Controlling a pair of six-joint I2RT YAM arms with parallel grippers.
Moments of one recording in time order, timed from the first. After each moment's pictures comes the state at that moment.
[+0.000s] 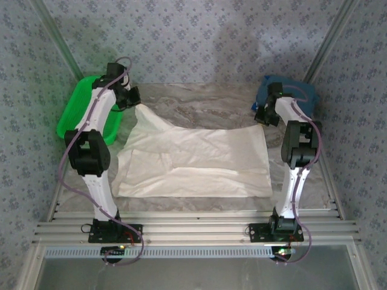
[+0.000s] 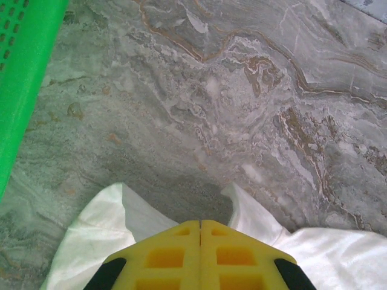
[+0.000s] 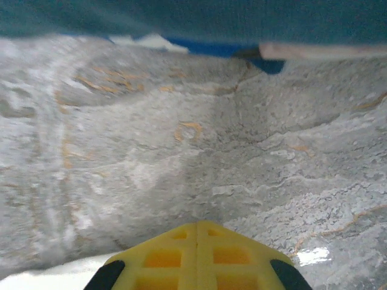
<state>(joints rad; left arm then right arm) -0.07 2.01 1.93 -0.93 0.20 -0.38 -0.04 2.13 1.72 -0.81 -0.08 0.33</state>
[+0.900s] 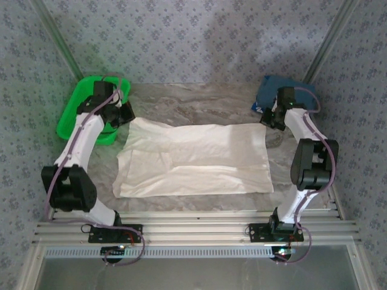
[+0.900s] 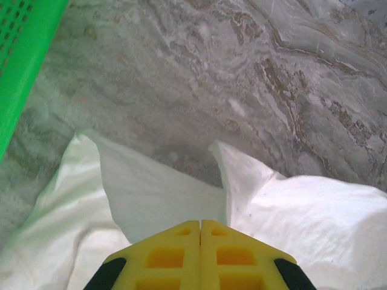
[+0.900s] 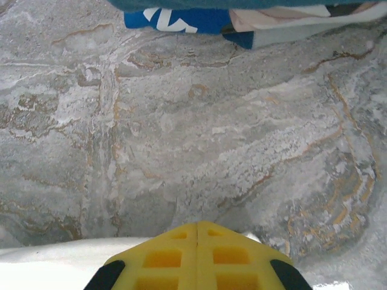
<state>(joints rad) -0.06 1.52 1.40 -0.82 0.24 -0.45 -0.07 1.77 1.38 -0.66 -0.12 0.31</state>
